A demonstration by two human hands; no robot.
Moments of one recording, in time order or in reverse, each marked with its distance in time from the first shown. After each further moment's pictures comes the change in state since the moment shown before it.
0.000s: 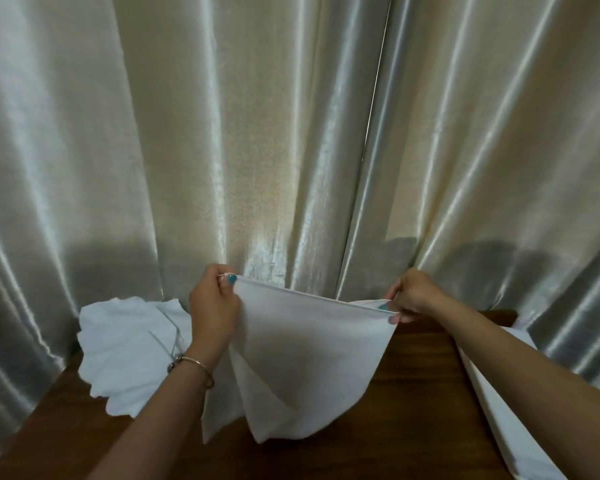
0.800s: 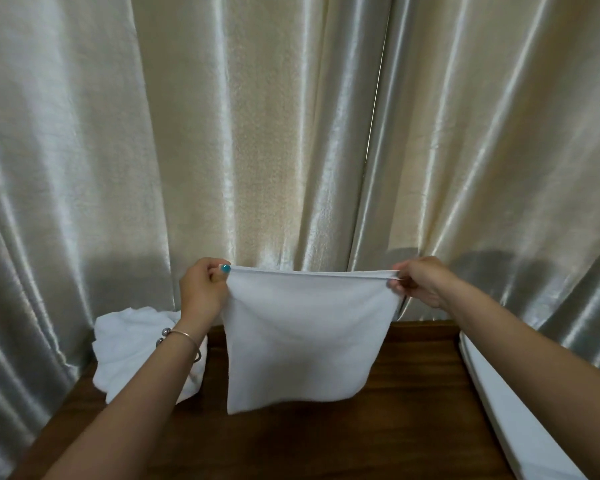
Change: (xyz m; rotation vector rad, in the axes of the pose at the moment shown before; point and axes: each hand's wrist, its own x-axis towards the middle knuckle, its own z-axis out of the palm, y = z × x) left_hand 0.043 0.002 -0.027 -0.026 -0.045 -0.050; right_hand -0.012 -0.030 -0.026 0.720 0.096 0.026
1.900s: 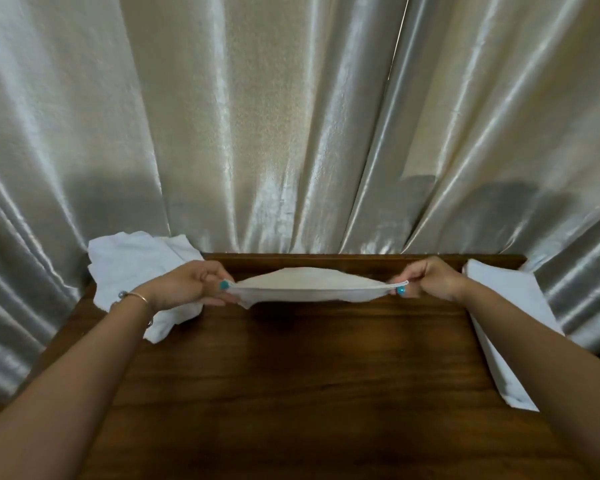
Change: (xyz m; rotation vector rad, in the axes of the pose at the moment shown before) left_hand -0.021 -0.098 -0.034 -0.091 -1.055 -0.356; right_hand 0.016 0.126 -0.029 -0.588 -0.433 -0.181
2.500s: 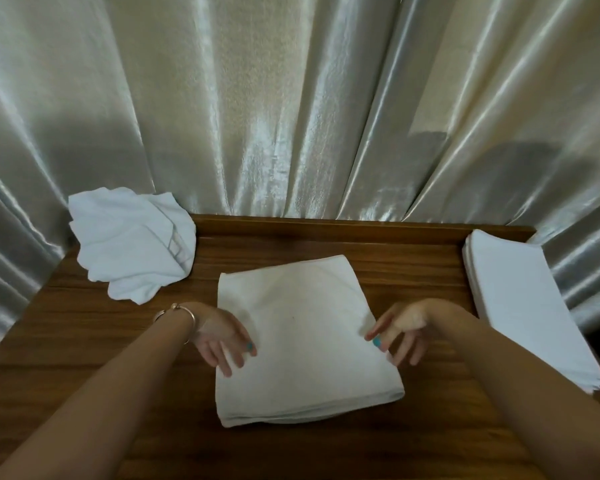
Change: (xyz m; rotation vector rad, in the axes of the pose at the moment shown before) left_hand 0.036 -0.079 0.097 0.326 -0.515 -0.670; right_hand -0.016 0.064 0.072 -0.132 -0.677 0.587
